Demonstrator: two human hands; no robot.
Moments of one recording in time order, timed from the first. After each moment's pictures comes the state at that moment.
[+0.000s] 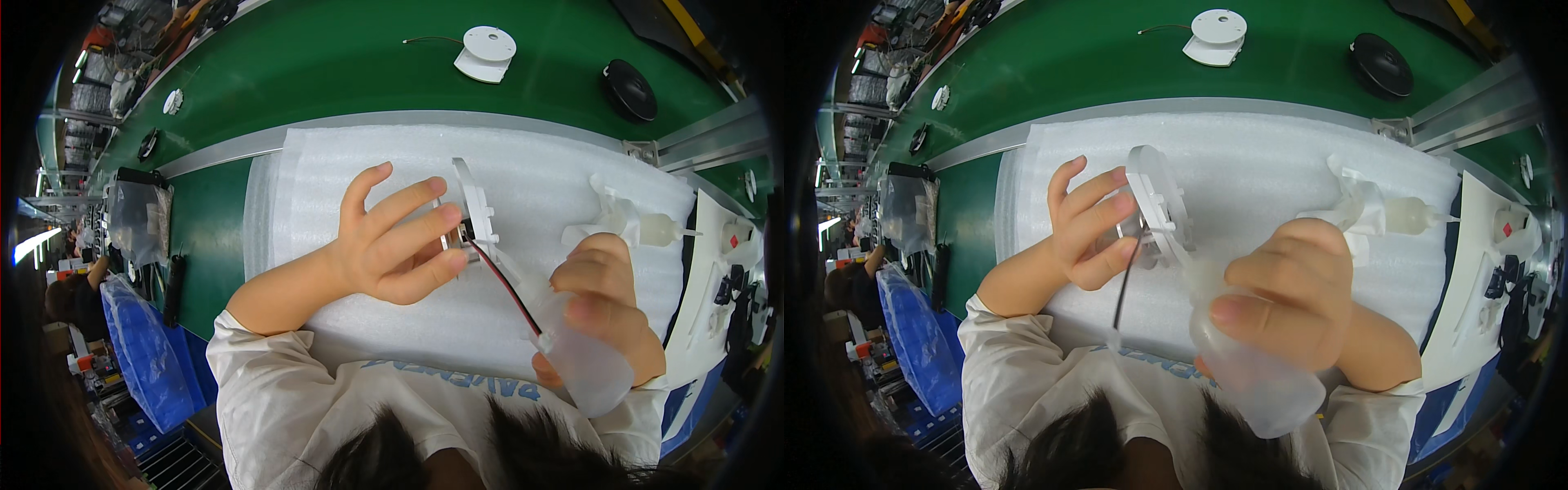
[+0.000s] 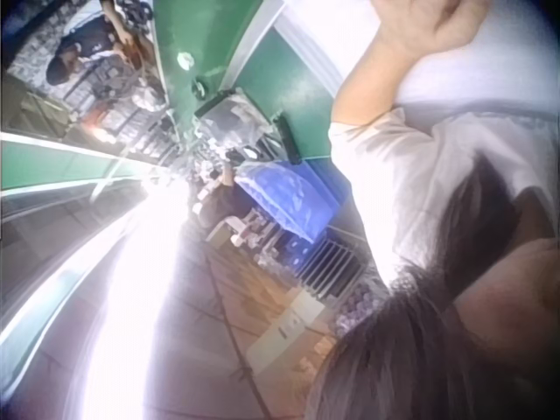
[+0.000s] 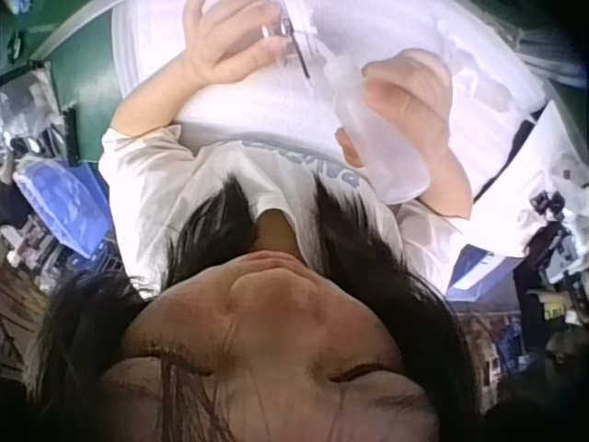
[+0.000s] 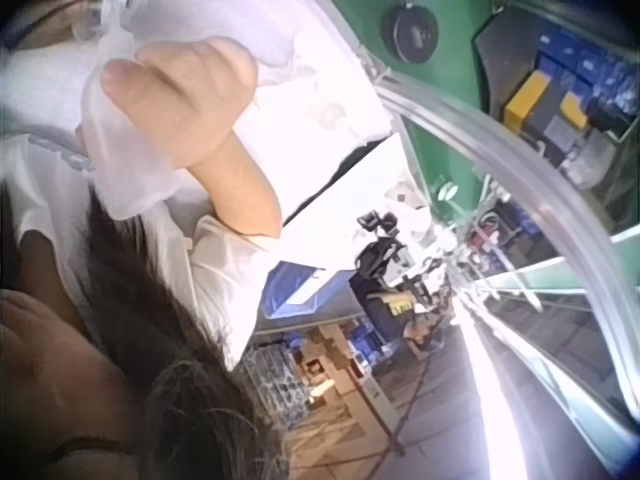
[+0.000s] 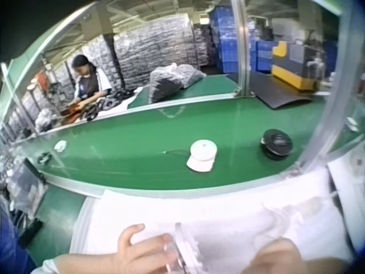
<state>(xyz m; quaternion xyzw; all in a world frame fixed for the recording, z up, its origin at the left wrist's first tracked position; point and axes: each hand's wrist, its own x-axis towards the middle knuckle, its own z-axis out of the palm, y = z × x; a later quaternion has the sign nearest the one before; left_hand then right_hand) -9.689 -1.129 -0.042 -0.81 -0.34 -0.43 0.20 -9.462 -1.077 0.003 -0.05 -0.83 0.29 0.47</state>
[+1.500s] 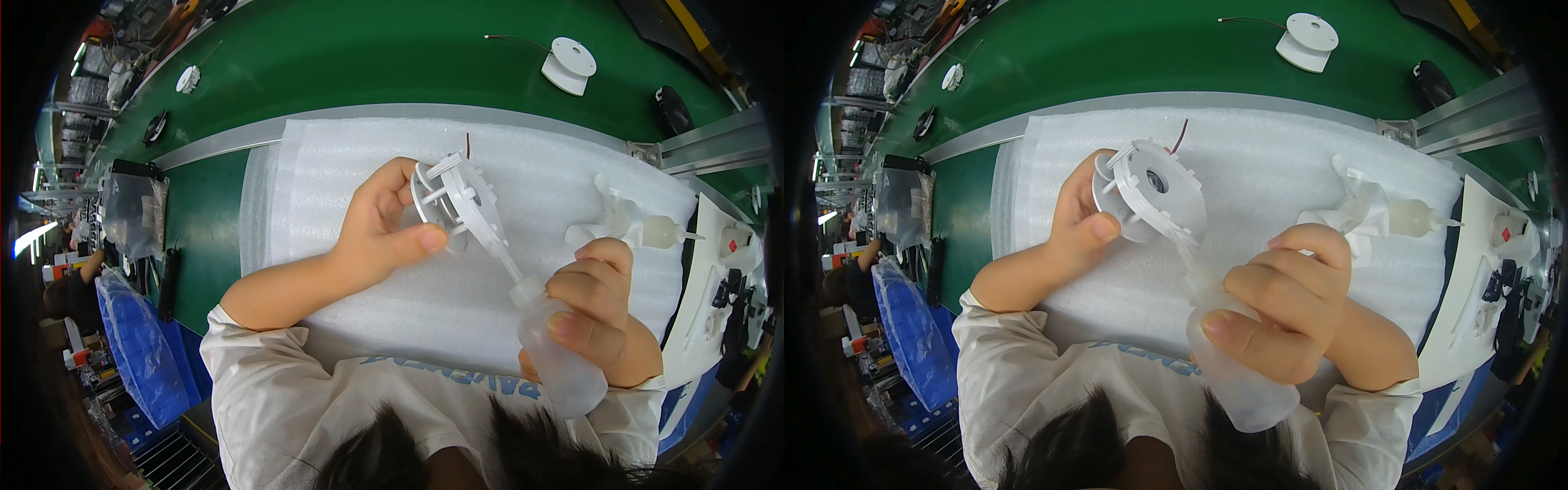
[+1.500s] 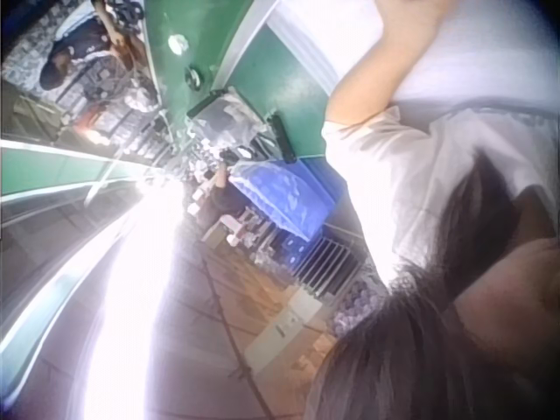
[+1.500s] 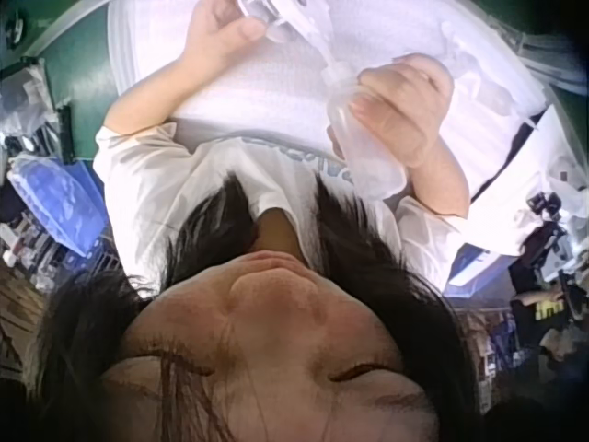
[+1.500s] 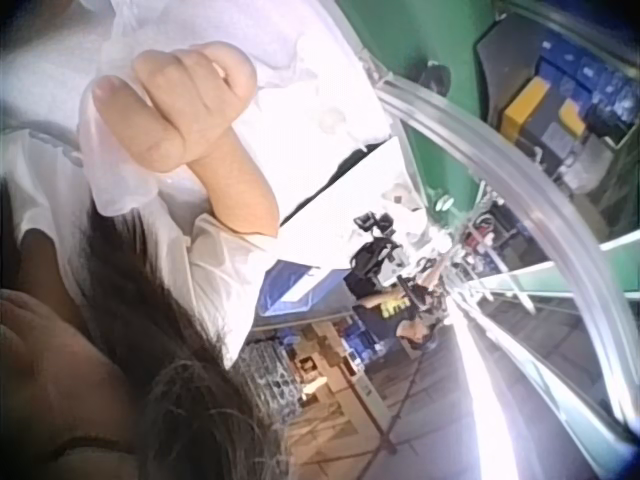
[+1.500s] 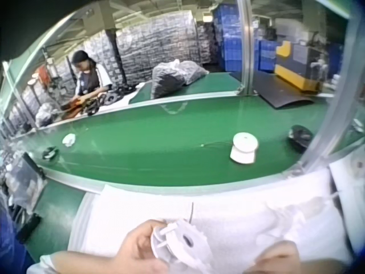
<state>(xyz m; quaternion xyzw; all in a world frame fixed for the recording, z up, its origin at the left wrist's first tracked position) -9.707 -1.143 -0.035 -0.41 -0.41 -0.56 -0.59 -9.492 -1.084 -0.018 -0.06 -0.83 0.16 0.54</state>
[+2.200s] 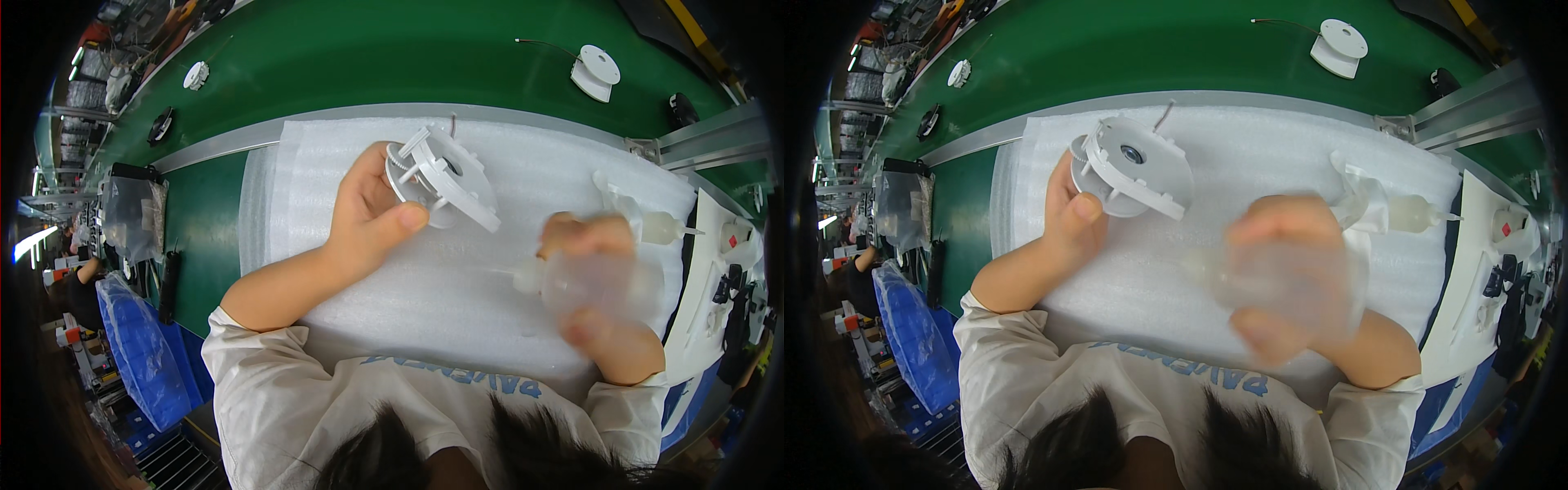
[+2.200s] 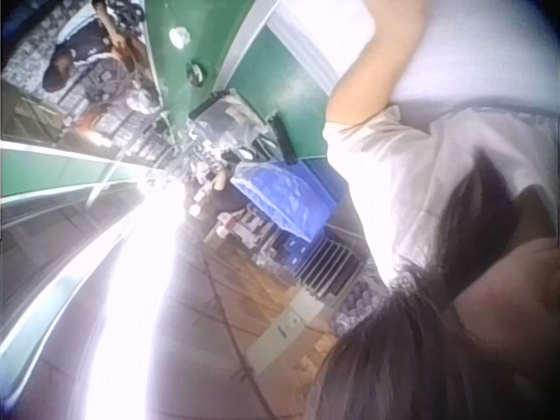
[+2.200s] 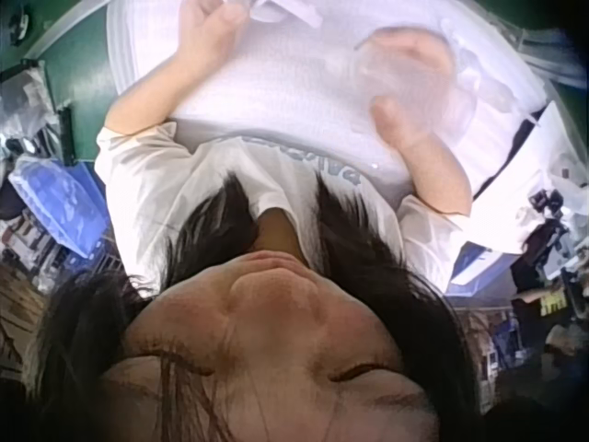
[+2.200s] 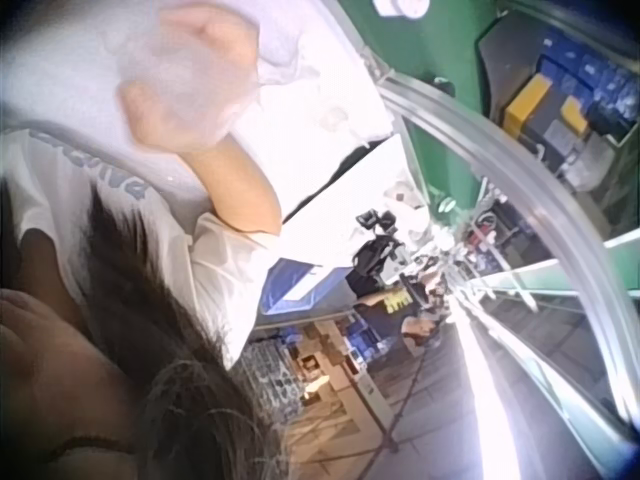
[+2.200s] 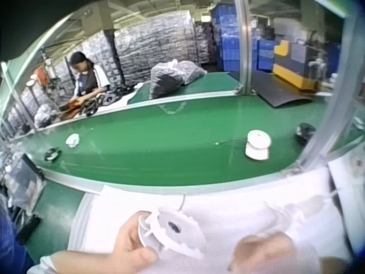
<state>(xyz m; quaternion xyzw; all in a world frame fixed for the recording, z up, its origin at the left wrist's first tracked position) -9.742 -1.140 -0.045 -0.42 -0.38 -0.64 -0.52 -9.518 -1.086 -0.022 -0.13 -0.74 0.50 0.44</state>
